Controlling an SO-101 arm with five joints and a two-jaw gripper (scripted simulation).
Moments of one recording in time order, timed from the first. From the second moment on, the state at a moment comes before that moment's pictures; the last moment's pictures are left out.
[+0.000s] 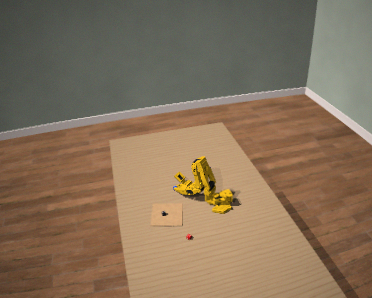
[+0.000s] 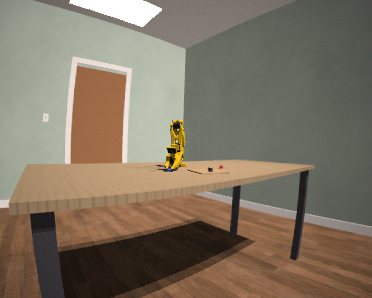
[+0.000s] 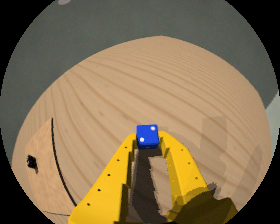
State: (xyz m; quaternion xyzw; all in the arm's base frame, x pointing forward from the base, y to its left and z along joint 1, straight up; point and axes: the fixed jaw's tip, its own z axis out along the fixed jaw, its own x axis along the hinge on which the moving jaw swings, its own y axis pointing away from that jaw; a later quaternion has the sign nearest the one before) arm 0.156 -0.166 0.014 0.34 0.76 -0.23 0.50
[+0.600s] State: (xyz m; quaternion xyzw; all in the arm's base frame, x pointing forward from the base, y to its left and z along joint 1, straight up) arm 0.156 -0.166 0.014 0.34 0.76 -0.23 0.50
